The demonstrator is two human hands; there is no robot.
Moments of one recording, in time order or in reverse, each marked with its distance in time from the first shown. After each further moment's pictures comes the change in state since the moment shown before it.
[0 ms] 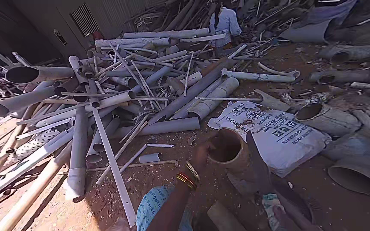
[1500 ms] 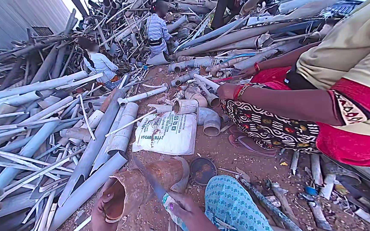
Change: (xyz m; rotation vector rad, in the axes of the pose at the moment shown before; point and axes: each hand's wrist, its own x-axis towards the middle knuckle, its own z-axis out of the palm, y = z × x) left_hand 0.006 -0.022 -0.011 -0.211 -0.291 0.100; right_hand 0.000 0.003 0.002 0.254 -0.117 0.050
